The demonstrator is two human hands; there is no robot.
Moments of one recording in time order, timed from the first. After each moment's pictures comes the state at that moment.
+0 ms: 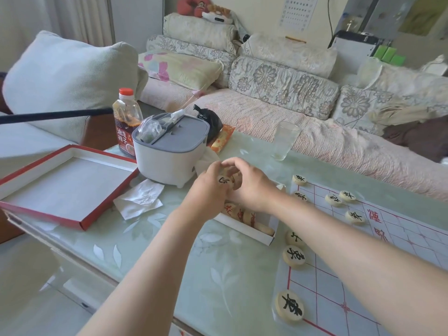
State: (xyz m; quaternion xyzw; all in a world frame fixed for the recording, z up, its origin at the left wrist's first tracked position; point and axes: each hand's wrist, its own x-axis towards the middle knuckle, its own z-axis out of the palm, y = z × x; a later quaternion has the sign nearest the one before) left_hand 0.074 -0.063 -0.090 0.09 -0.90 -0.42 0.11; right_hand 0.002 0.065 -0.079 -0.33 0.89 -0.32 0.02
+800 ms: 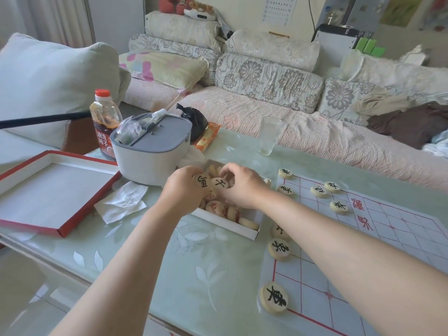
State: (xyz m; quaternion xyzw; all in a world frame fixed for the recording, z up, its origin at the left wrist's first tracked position) left_hand 0.076 -0.071 -0.087 0.15 -0.89 -0.42 0.11; right_hand -0.002 0.084 -0.084 -0.25 0.93 -0.28 0.02
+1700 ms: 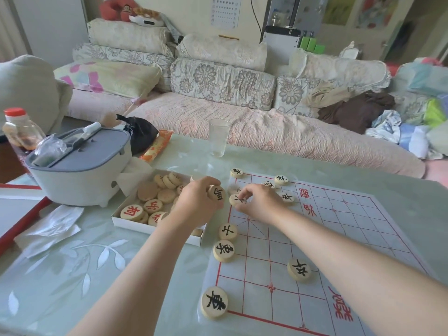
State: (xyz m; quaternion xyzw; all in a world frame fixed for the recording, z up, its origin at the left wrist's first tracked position) left_hand 0.038 0.063 -0.084 0.01 -0.91 -0.41 0.07; right_hand -0.013 0.250 -0.101 -0.09 0.97 -0.25 -0.01
